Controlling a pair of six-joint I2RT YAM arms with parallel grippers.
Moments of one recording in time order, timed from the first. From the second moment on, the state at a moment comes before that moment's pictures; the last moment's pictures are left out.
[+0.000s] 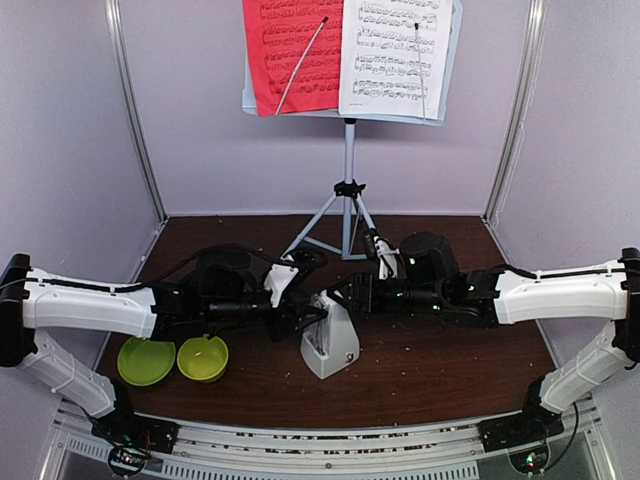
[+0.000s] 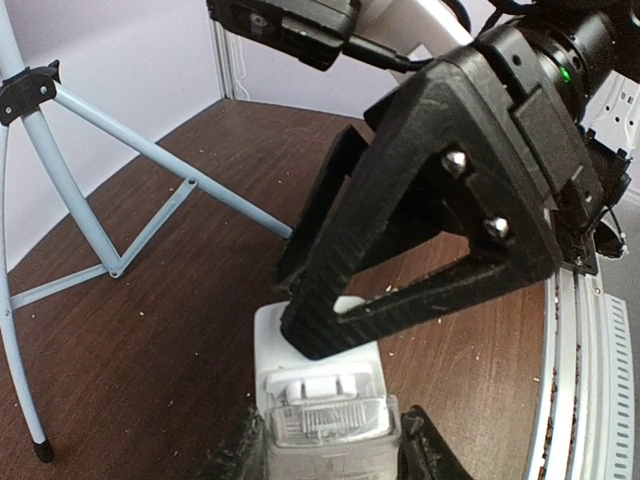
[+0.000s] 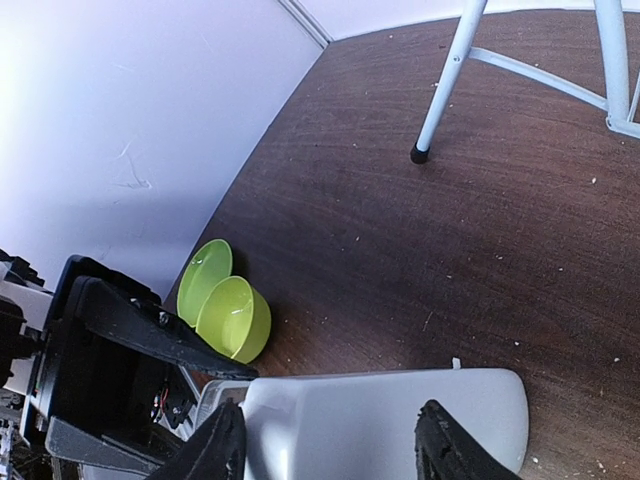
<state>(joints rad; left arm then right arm) -1.04 1.38 0.80 0.21 0.12 0.04 0.97 1.42 0.88 0.10 -0.06 0.70</state>
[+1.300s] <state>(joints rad) -0.61 1.81 1.37 -0.54 0.08 -0.05 0.97 1.42 1.04 -0.19 -0.01 0.61</state>
